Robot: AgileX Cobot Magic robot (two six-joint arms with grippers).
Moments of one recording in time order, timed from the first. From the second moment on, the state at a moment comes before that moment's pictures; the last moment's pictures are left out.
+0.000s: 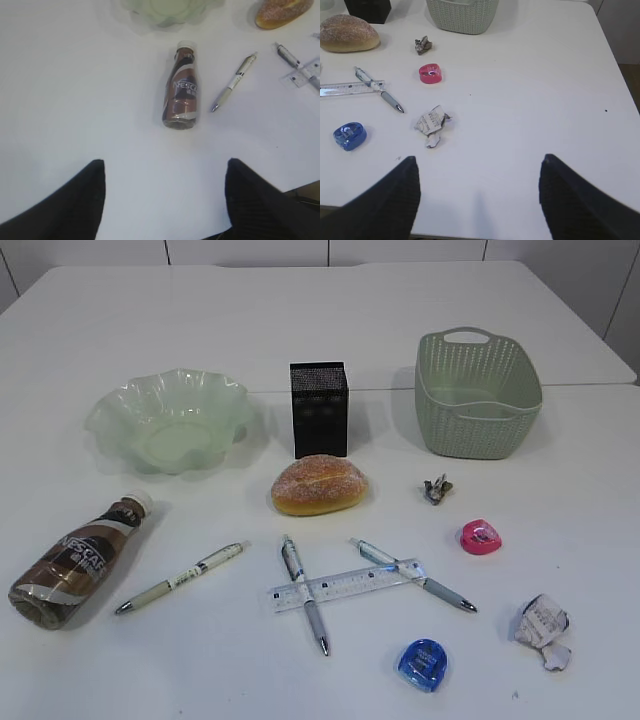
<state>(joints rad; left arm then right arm) -0.06 0.74 -1.08 -0.05 1.26 0.17 -0.02 -0.02 -0.49 0.01 1.15 -0.09</state>
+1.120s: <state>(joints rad) -0.07 1.23 -1.33 -0.27 1.26 0.29 -0.02 -0.02 -0.56 0.04 1.11 -0.09</state>
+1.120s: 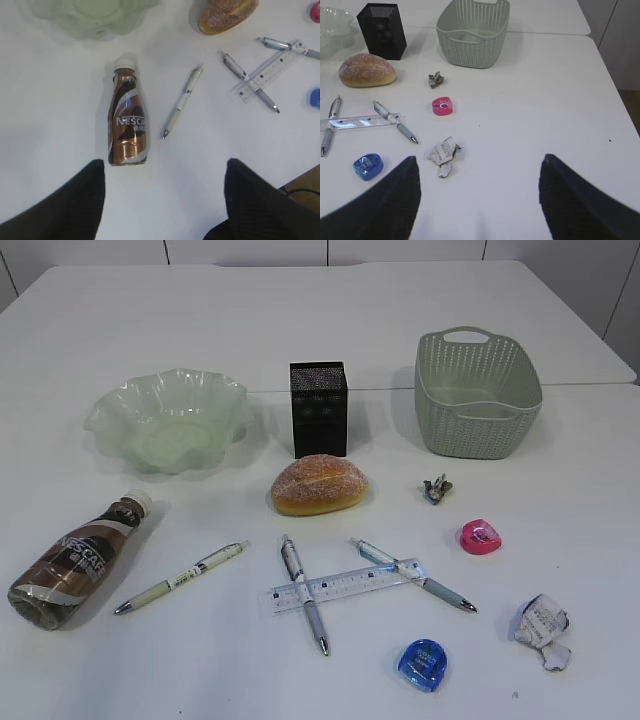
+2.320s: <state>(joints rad) -0.52 1.60 -1.48 -0.09 1.07 0.32 -0.02 1.13 -0.86 0.14 1.03 0.00</state>
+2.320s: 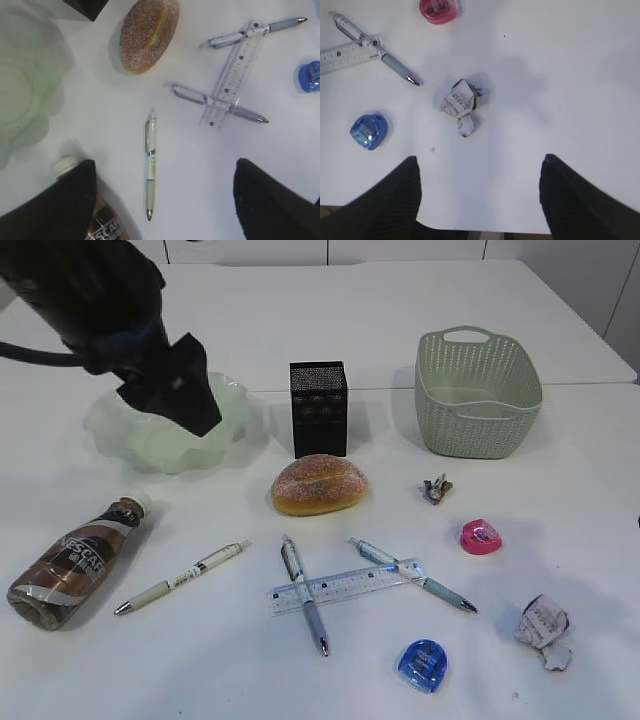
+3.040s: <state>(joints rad) -0.65 1.98 -1.73 0.06 1.00 0.33 -0.02 1.31 -0.93 0.15 1.03 0.00</state>
